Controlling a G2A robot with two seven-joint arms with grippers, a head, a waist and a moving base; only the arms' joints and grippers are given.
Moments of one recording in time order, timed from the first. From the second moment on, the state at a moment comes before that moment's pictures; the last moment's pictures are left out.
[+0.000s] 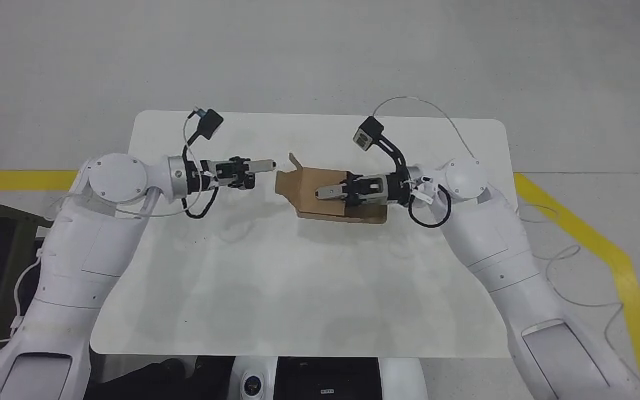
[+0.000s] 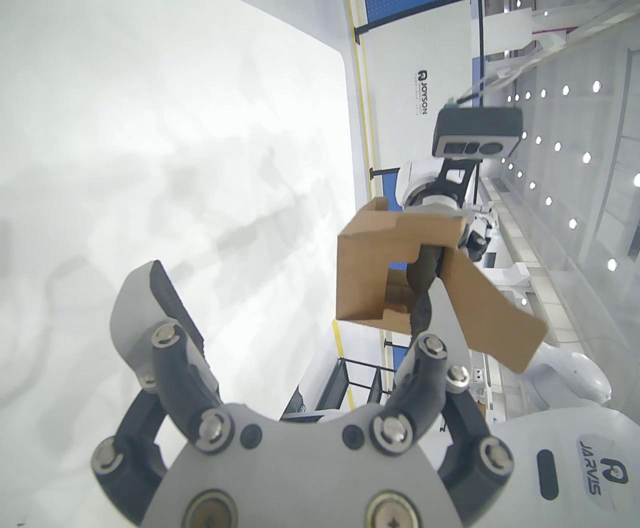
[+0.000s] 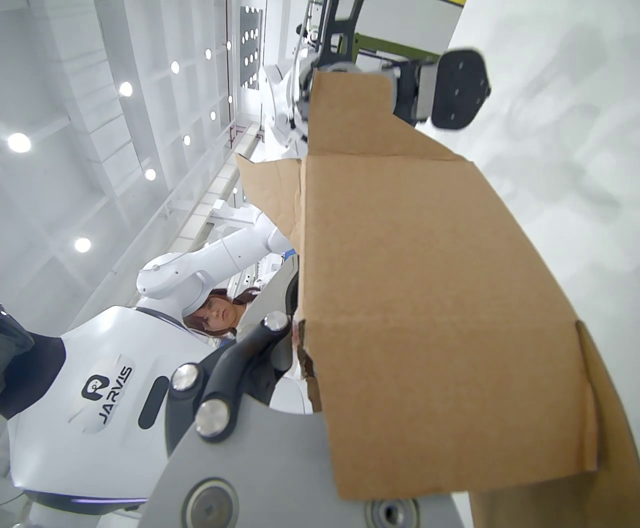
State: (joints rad) left arm 0.83 -0.94 -1.21 -1.40 -0.18 -0.09 -1.11; right arm -0.67 -1.29 0.97 -1.14 0.53 -0.27 1.35
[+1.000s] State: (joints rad) left arm 0.84 -0.94 -1.17 -1.46 -0.22 -0.12 -1.17; right arm -0.64 -1.30 0.95 -1.12 0.57 -0.28 1.35
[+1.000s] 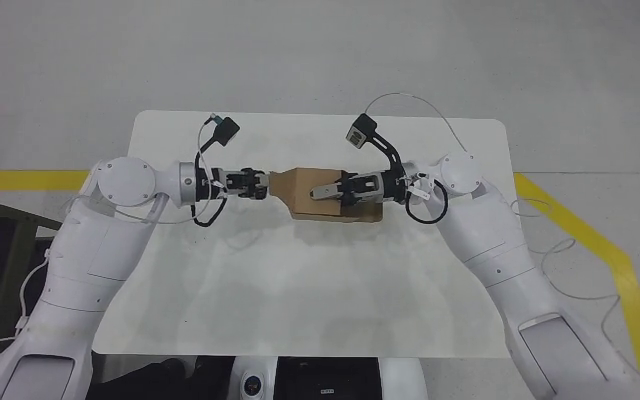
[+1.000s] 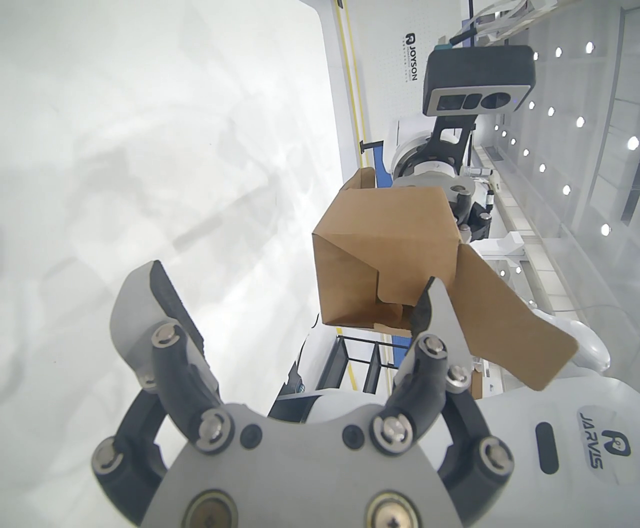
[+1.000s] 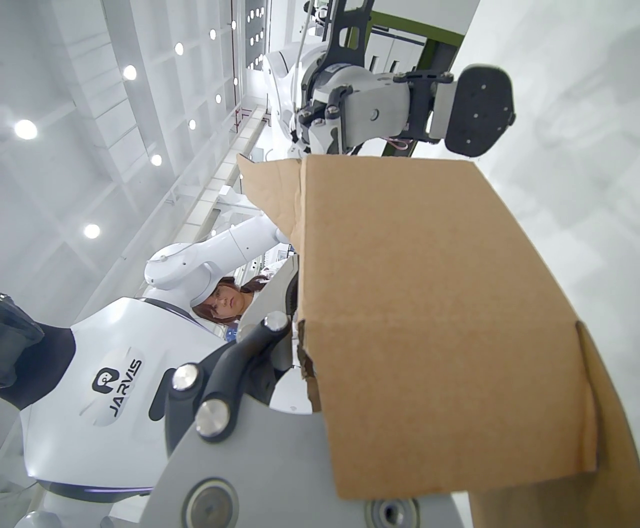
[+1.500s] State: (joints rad) left arm 0.82 -0.95 -1.14 -1.47 -0.22 -0.12 -1.18; right arm -0.63 -1.31 0.93 -1.12 0.57 -0.29 1.37
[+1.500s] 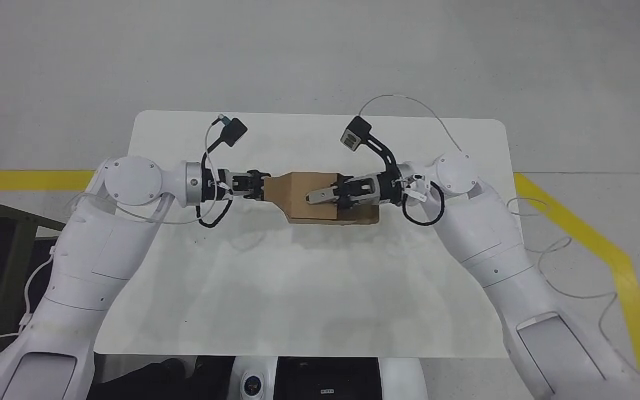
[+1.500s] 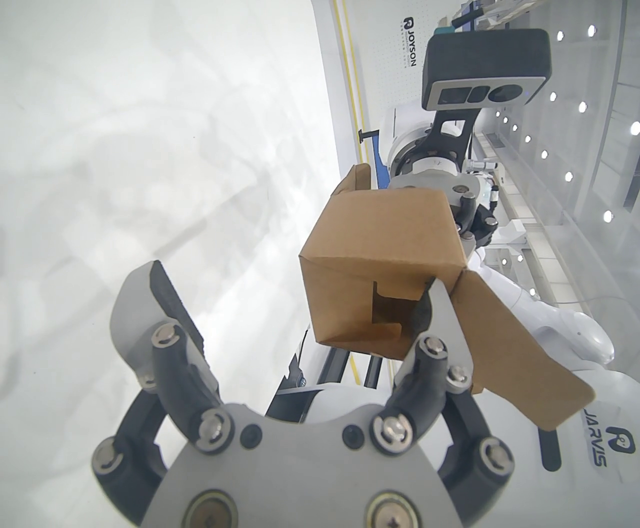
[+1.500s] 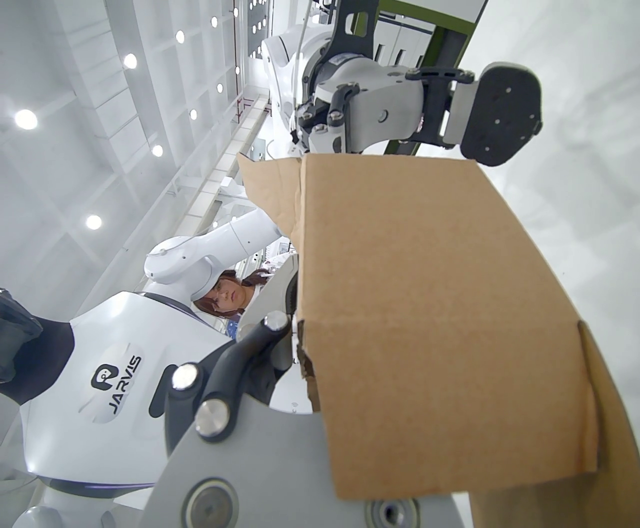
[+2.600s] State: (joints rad) left arm 0.84 -0.93 -1.24 -1.47 -0.26 -0.11 -1.19; right arm -0.66 -1.27 1.02 -1.11 0.39 -0.20 1.25
